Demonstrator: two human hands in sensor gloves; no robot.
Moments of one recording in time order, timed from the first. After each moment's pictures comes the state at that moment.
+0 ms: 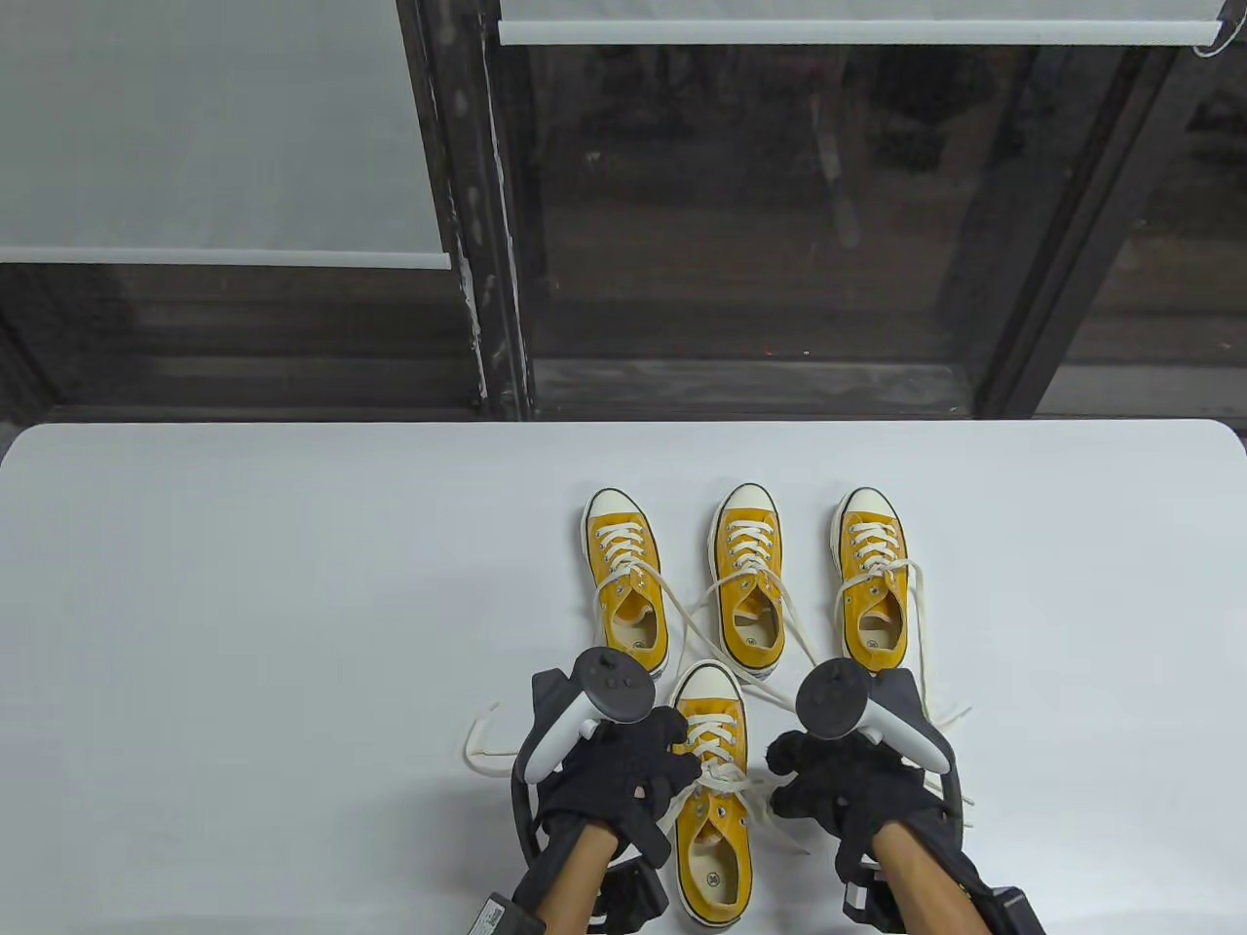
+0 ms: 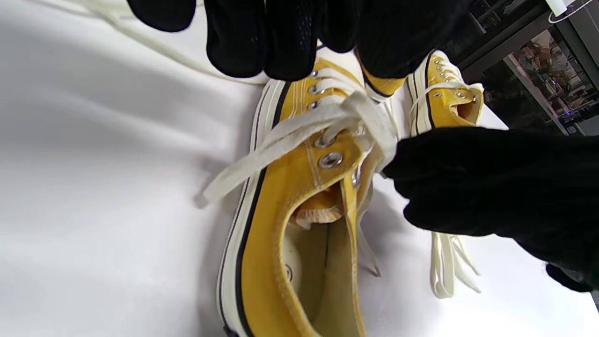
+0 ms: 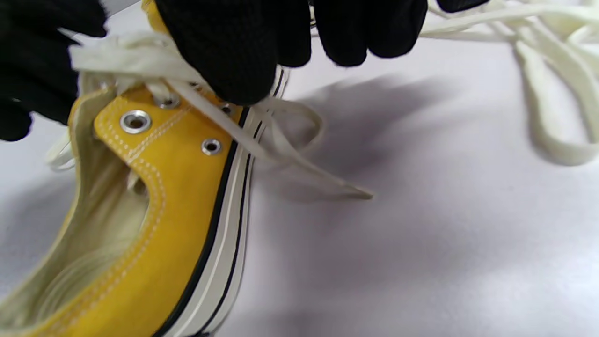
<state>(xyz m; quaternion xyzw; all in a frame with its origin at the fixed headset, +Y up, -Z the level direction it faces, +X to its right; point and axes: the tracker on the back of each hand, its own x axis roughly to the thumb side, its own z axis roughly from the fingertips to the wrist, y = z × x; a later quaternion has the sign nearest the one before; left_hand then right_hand) -0.062 -0.706 -0.309 -0.35 -0.03 0.29 0.89 0.163 -0.720 -0.310 0.04 0.32 0.93 0.16</state>
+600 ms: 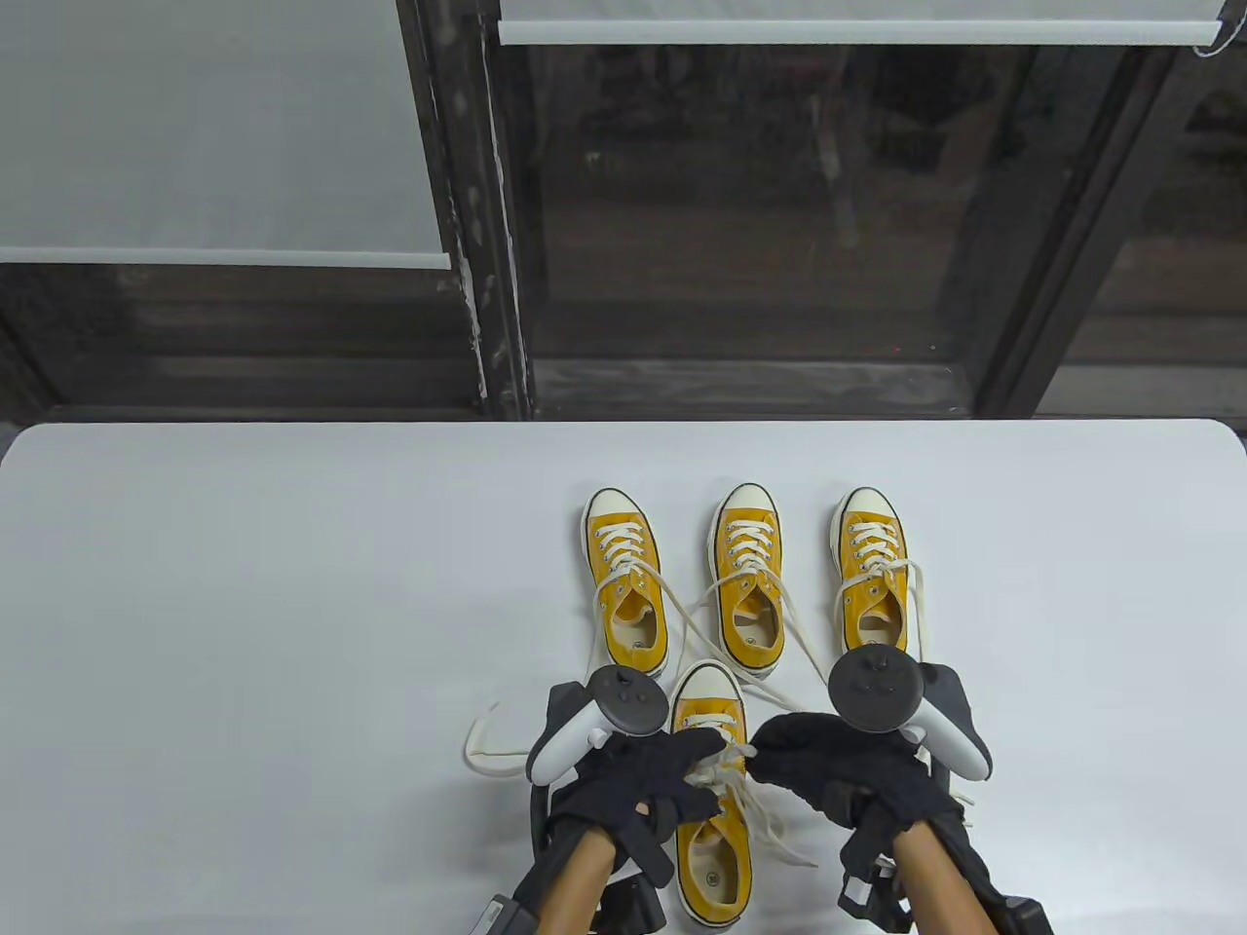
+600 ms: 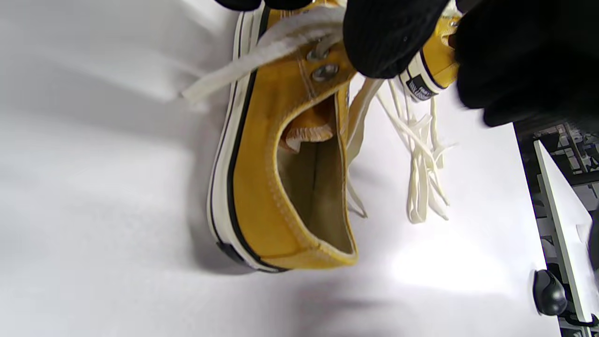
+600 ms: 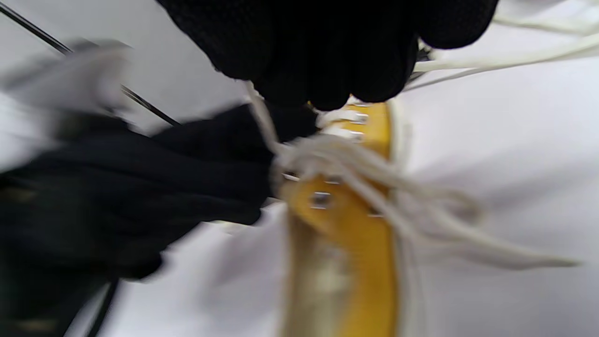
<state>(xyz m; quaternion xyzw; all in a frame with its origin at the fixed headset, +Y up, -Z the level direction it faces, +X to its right) -0.048 -0.734 -0.308 -0.43 -0.09 0.31 0.84 0.168 -0.672 -0.301 0.13 0.25 0.89 0.37</state>
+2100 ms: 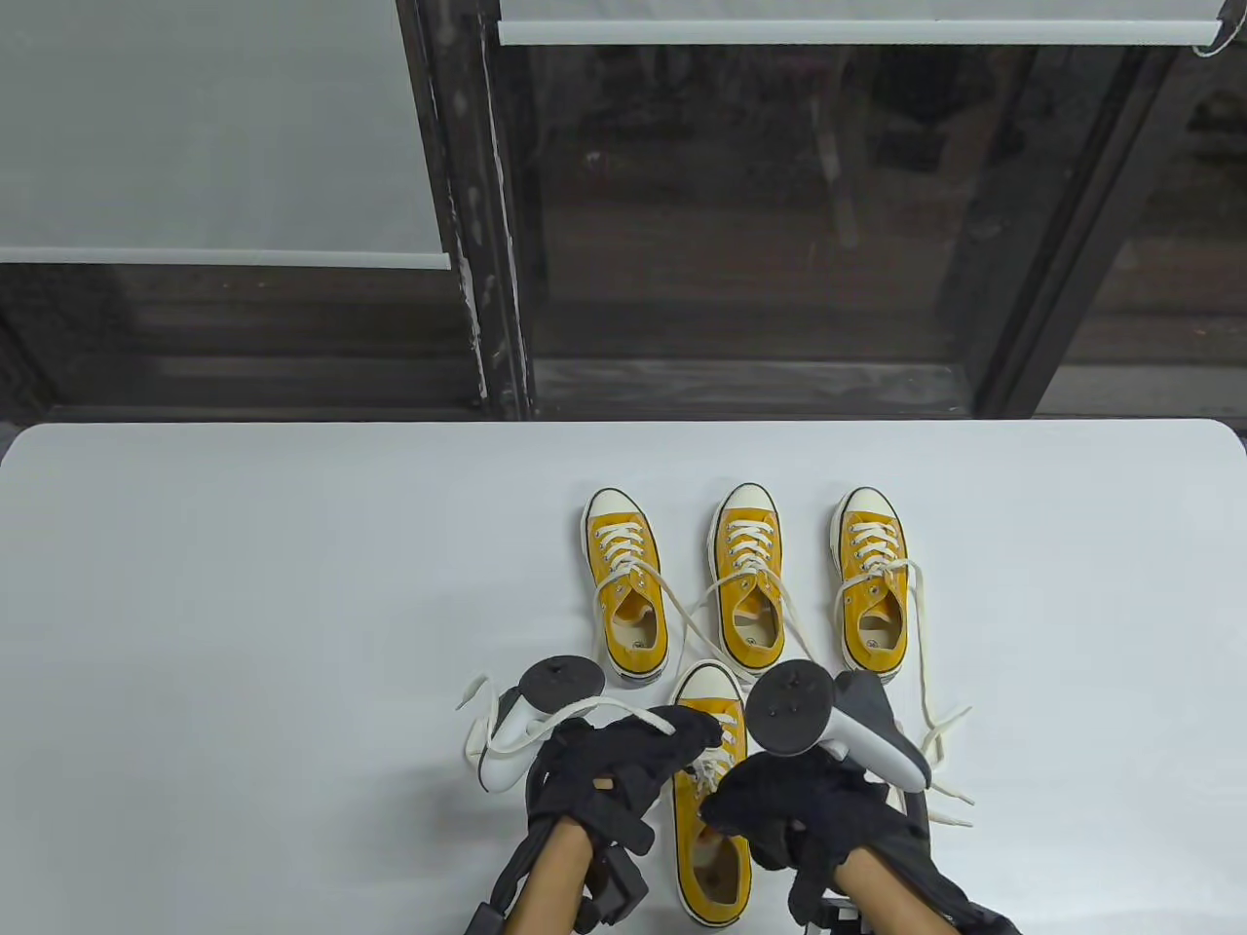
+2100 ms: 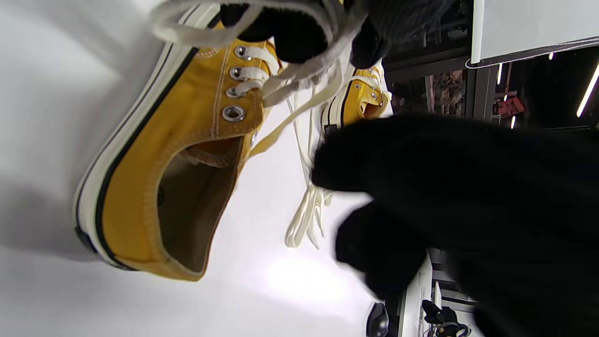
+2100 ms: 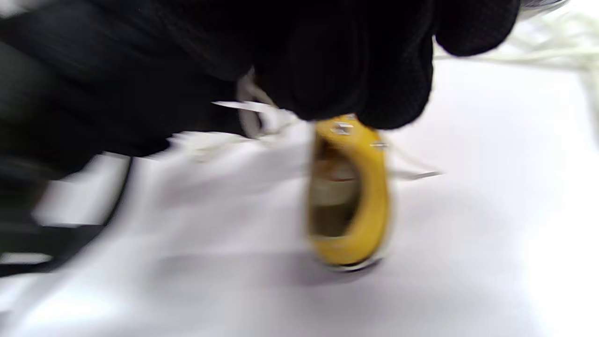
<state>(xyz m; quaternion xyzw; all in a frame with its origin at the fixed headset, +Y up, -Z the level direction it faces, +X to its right) -0.078 -0.723 -0.311 -0.40 -0.10 0.51 0.75 0.116 -0.653 -0.270 0.05 0.30 0.94 0.15</state>
